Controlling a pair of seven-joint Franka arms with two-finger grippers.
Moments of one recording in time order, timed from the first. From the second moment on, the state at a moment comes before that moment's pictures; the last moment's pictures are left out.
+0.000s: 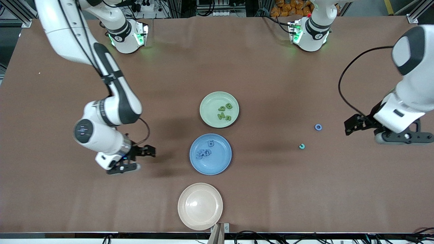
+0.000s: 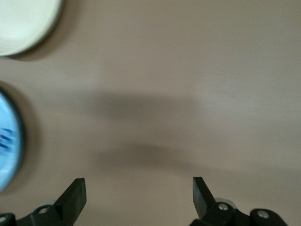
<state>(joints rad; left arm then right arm) 0.05 0.21 -0.18 -1.54 0.04 1.87 -0.10 0.17 0.61 0.04 -1.61 0.19 2.31 -0.07</state>
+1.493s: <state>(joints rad) -0.11 0.09 0.03 -1.47 0.07 1.66 -0.10 0.08 0.17 -0.26 -1.57 0.06 1.81 -0.16</state>
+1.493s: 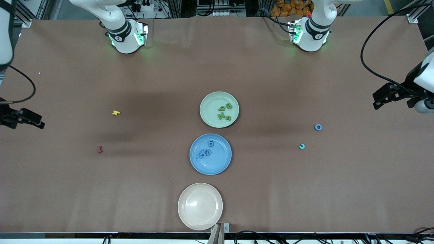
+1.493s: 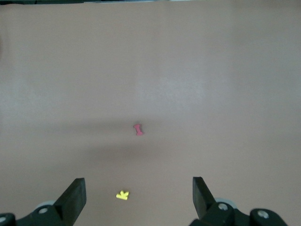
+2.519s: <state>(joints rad) -0.10 0.04 0.02 -1.47 0.04 1.60 -0.10 0.14 0.08 -0.26 -1.41 0.05 1.55 -0.07</state>
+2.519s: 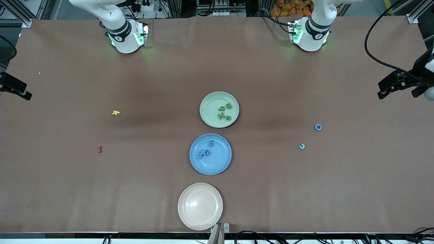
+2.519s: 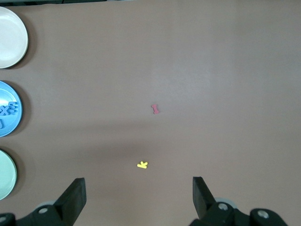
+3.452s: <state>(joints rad) -0.10 0.05 0.00 -1.49 0.04 1.60 -0.10 0.14 0.09 -0.23 -1.43 0.05 1.55 -0.03</state>
